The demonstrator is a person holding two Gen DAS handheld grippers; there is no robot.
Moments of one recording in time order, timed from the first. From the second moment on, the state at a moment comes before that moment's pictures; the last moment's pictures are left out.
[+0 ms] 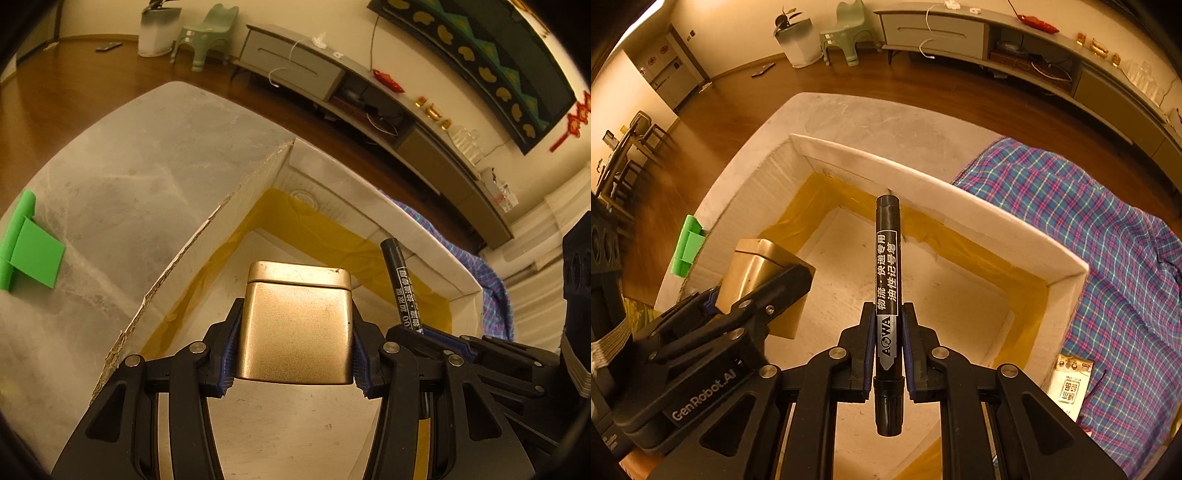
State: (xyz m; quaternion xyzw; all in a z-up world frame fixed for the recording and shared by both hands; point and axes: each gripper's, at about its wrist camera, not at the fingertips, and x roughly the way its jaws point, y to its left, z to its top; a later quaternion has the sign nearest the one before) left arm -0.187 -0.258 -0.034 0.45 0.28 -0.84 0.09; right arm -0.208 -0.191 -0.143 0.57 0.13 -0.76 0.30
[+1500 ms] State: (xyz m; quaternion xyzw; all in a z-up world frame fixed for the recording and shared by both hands) left arm -0.144 -0.218 0.002 0.42 0.24 -0.87 0.08; right arm -0.128 -0.122 -0.087 0.47 0.09 -0.80 0.35
